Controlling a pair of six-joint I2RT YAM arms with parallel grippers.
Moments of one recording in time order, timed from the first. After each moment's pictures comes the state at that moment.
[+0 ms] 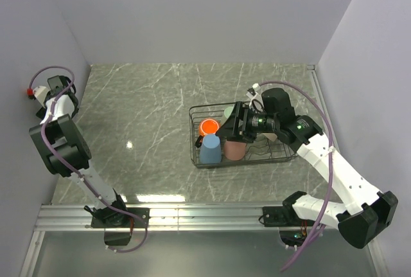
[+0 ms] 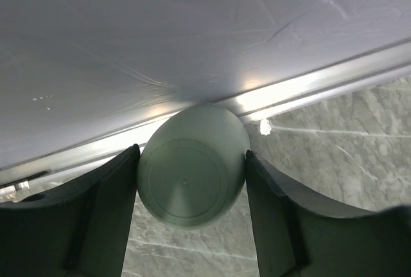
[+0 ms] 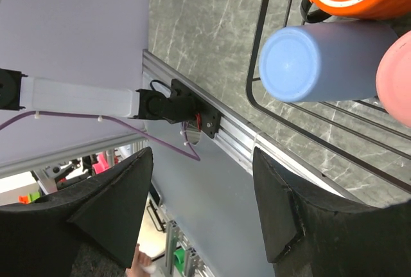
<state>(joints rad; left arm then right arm) 0.49 1.82 1.35 -0.49 -0.59 -0.58 0.53 1.10 1.10 -0.64 -0.54 0.83</state>
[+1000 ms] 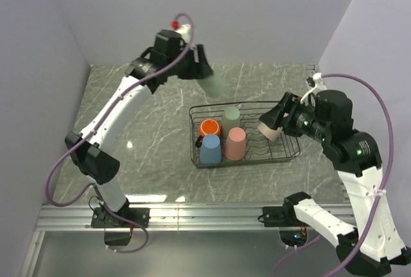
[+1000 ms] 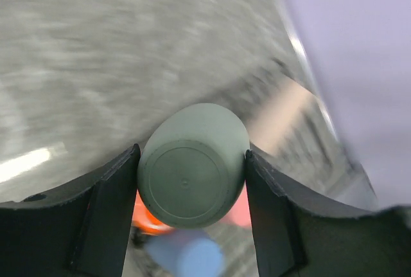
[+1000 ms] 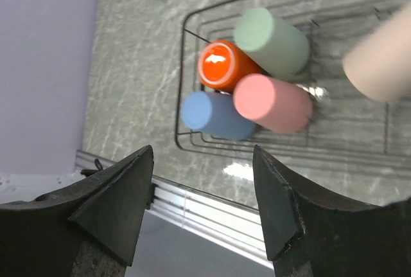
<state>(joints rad) -0.52 1.73 1.94 -0.68 0.14 -0.46 0.32 0.91 1.43 -1.04 -0.18 0.60</state>
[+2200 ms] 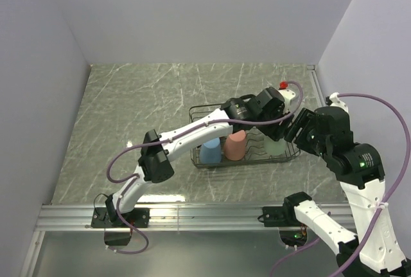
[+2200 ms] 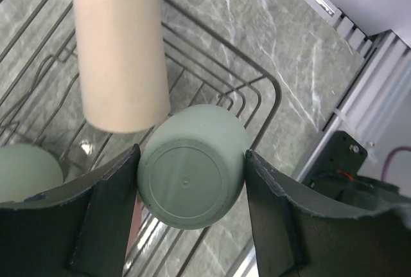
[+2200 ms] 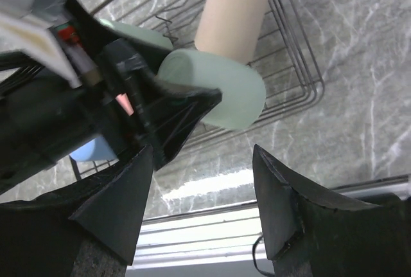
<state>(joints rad) -1.12 2.23 2.34 -0.76 0.01 -0.31 0.30 0.82 1.35 -1.26 0.23 0.67</state>
